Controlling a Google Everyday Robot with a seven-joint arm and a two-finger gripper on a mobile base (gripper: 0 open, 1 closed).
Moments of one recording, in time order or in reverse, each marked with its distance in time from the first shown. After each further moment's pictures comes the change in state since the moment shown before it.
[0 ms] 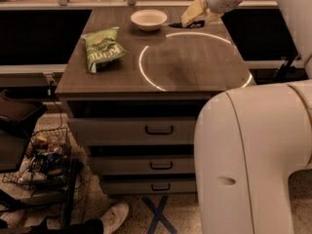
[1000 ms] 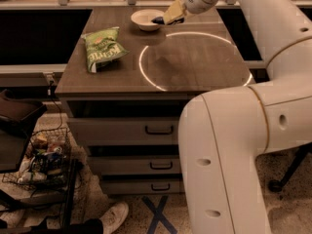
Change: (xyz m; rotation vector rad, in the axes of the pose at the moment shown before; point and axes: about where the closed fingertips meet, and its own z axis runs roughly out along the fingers) arm -0.053 0.021 0.064 -0.033 -0.121 -0.170
